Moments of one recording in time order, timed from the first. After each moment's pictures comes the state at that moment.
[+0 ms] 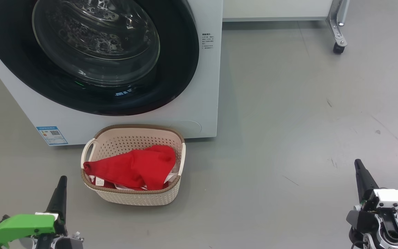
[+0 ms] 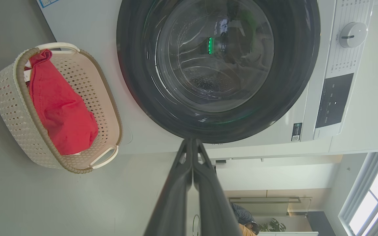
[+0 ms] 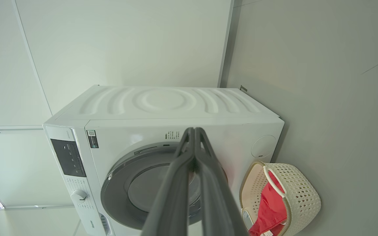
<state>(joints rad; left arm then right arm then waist) -0.06 0.03 0.08 0.28 -1.60 -0.12 0.11 -0.06 -0.05 -0.12 0.27 1.61 0.12 0.10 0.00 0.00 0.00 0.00</state>
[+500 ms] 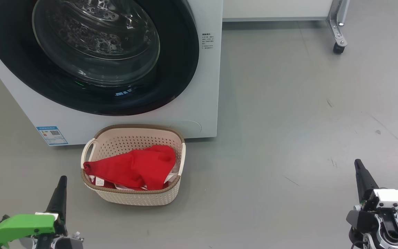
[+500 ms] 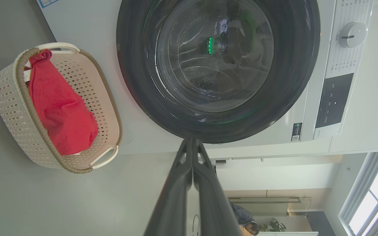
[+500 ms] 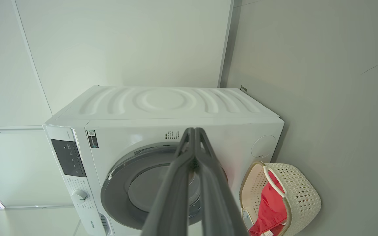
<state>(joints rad) -0.06 0.03 0.08 0.27 -1.60 -0.12 0.11 -0.06 -0.05 -0.12 0.27 1.61 0.12 0.10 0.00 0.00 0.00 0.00</state>
